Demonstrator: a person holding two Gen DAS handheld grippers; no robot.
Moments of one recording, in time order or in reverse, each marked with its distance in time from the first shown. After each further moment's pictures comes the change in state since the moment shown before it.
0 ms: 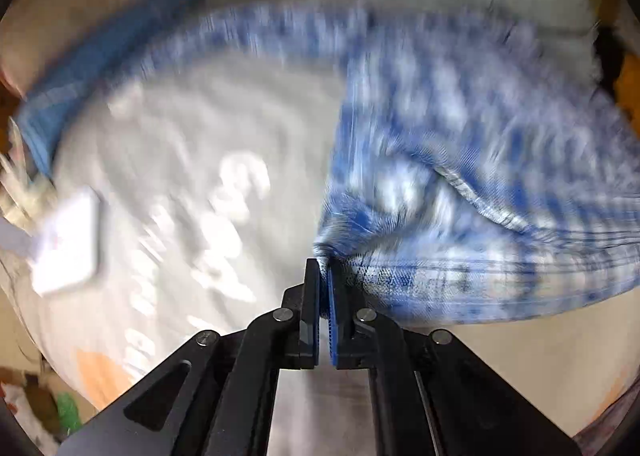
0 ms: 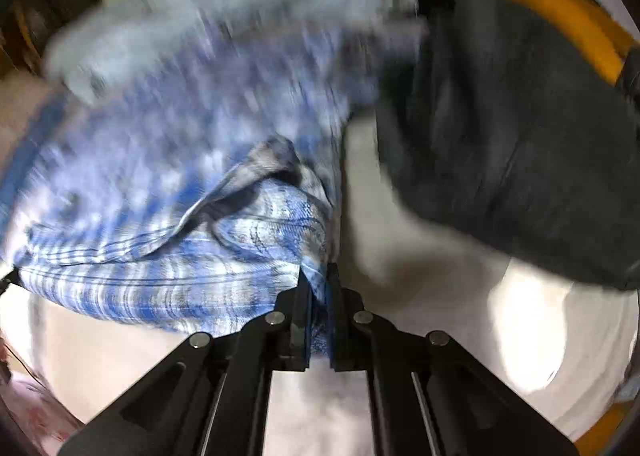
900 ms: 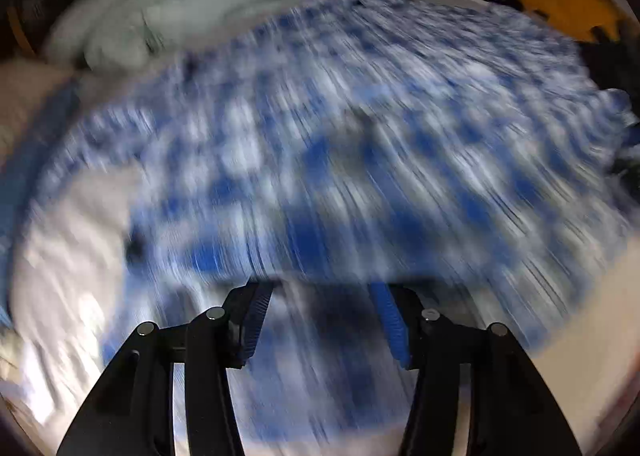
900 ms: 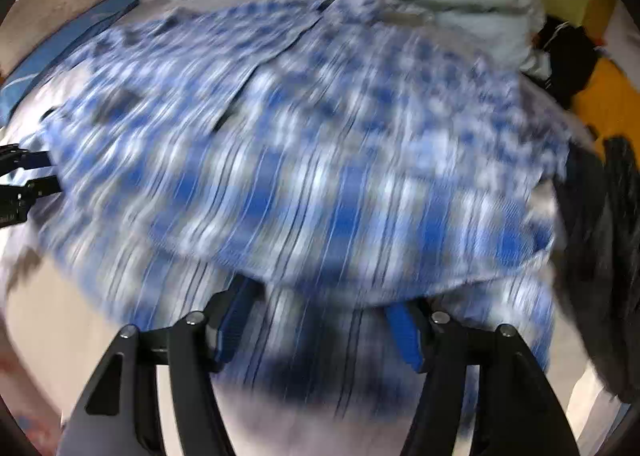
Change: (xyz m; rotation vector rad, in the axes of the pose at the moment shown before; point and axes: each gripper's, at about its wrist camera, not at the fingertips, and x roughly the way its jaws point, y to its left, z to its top) left arm -0.005 -0.152 0.028 0.401 -0.160 -0.067; right arm 0.038 0.136 0.008 -0.405 -0.087 0.027
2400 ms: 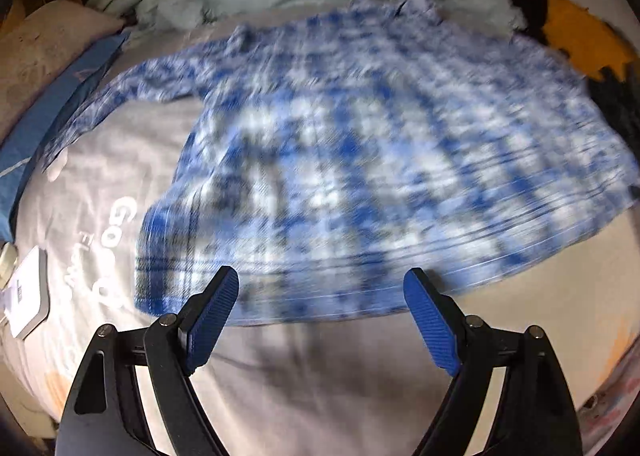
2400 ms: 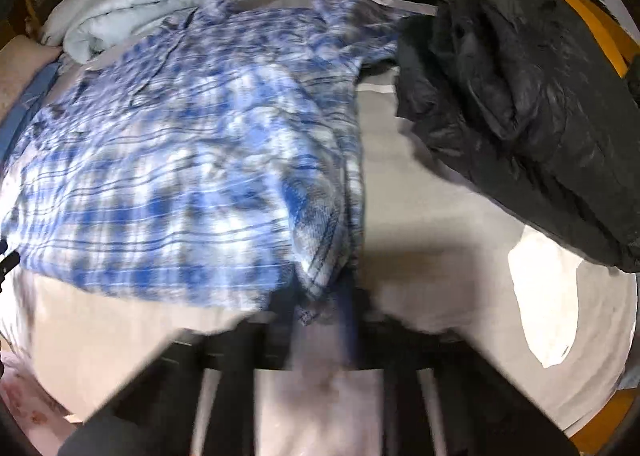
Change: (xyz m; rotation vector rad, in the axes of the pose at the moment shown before) left arm -0.044 0.018 -0.072 -0.181 0.047 -0.009; right arm -0.049 -0.102 -0.081 0.353 0.069 -0.050
